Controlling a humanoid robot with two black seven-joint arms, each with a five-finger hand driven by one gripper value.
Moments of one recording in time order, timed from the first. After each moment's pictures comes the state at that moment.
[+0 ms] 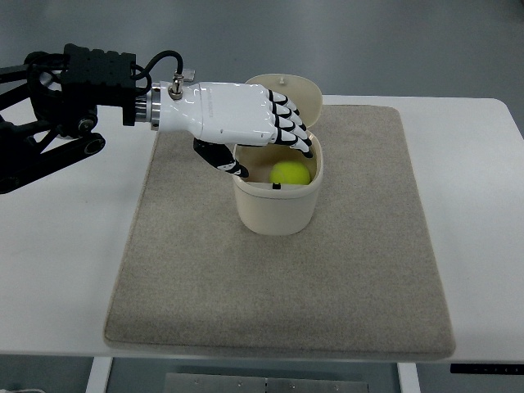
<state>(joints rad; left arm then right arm) -1.25 0.61 -0.25 -1.35 1.91 0.01 -0.60 0.03 0.00 -0.05 0.21 0.04 -0.13 0.04</state>
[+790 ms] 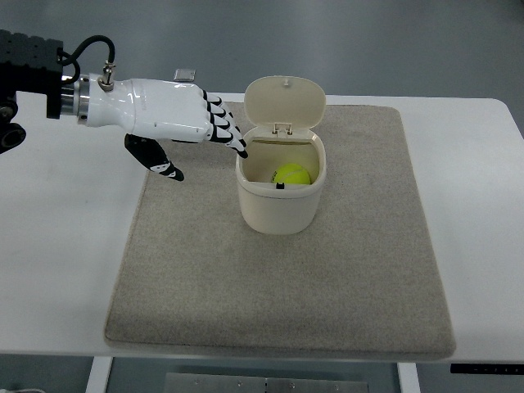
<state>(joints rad) -1.27 0.88 -0.25 -1.48 1.81 -0.17 -0.61 0.03 0.00 -0.05 0.21 0.04 -0.13 0.04</state>
